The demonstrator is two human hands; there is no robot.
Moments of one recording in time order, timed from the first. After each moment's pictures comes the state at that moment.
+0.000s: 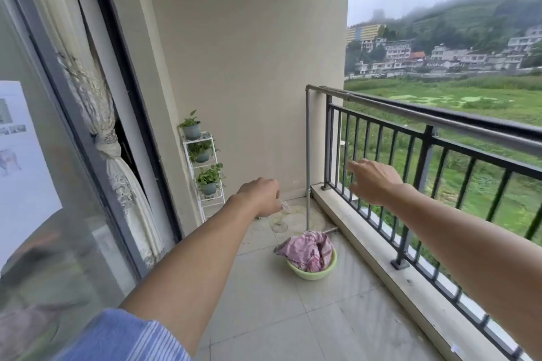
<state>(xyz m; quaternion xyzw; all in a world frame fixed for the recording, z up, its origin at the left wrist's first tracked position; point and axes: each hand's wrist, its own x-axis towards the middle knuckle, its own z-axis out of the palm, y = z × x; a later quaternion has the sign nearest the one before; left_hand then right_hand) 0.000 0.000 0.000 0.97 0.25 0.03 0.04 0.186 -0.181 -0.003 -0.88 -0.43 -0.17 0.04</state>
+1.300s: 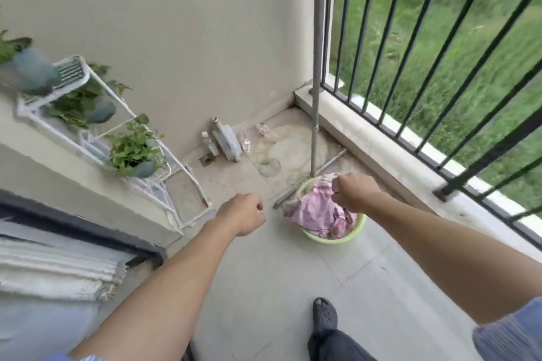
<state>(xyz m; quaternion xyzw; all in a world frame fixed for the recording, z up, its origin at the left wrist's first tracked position) 0.426 0.543 -0.293 0.93 0.23 -0.23 0.17 0.584 0.339 -0.342 -0.93 -0.33 0.17 -0.03</state>
